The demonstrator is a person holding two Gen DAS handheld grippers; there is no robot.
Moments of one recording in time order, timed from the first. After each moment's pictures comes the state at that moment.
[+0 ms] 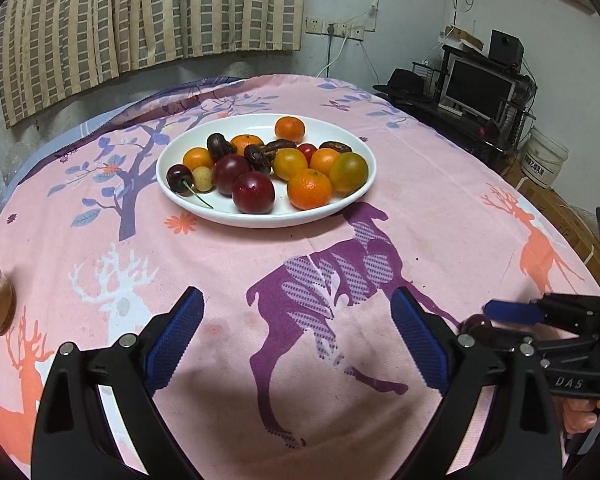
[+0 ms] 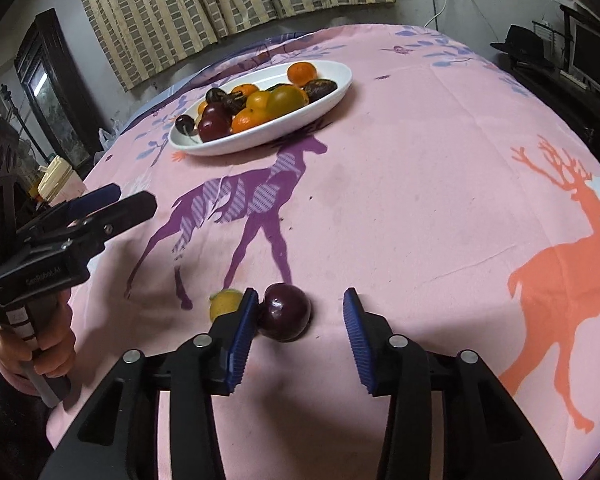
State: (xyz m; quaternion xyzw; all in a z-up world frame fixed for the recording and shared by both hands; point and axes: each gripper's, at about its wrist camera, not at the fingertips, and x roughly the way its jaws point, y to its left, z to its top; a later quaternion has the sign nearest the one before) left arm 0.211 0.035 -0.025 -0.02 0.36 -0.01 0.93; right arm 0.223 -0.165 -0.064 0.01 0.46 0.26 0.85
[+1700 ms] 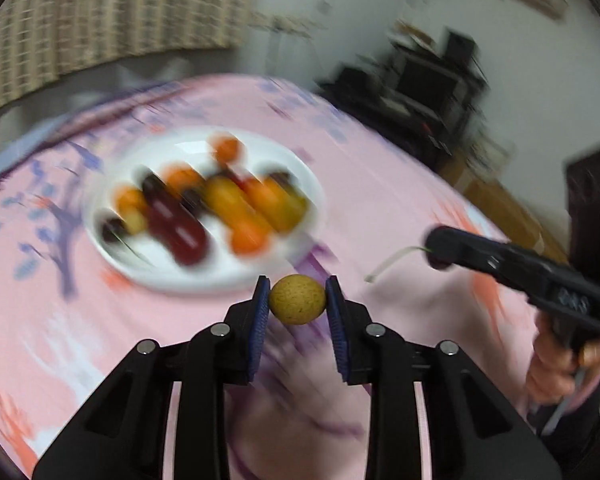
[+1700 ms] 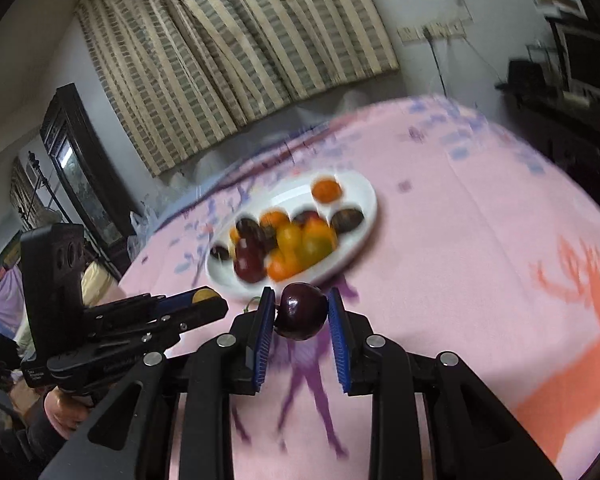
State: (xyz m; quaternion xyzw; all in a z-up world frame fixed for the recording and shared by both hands) left arm 0.269 0.046 0.007 -0.05 0.37 -0.11 0.92; right arm 0.283 -0.155 0.009 0.11 0.33 0.30 0.89
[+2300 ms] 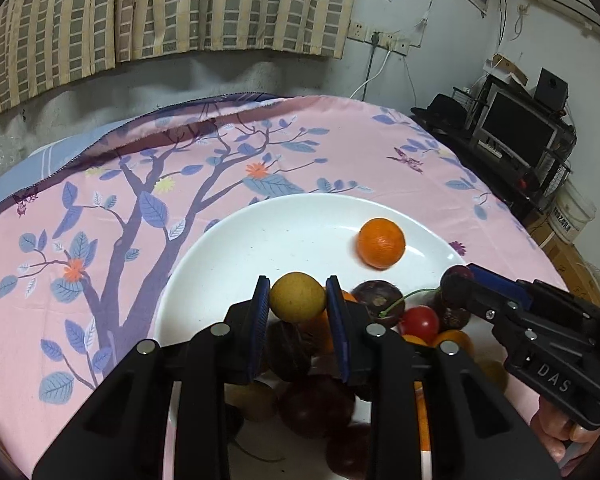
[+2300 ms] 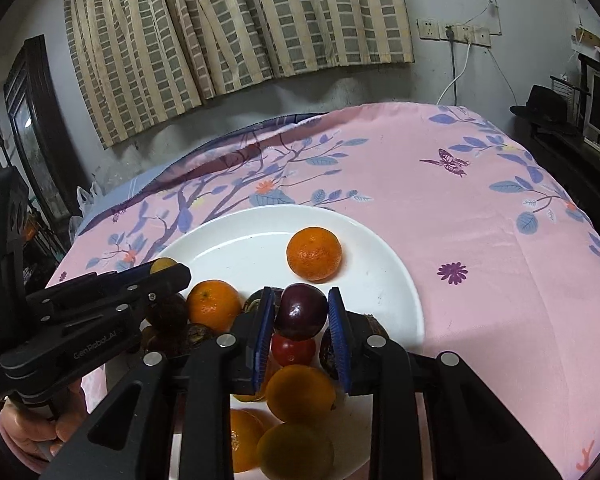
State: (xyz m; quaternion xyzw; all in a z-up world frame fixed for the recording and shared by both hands) left arm 0.413 0.123 -0.011 -0.07 0.37 0.01 0.93; right arm 0.438 -0.049 -0.019 0.02 0.37 0.24 0.90
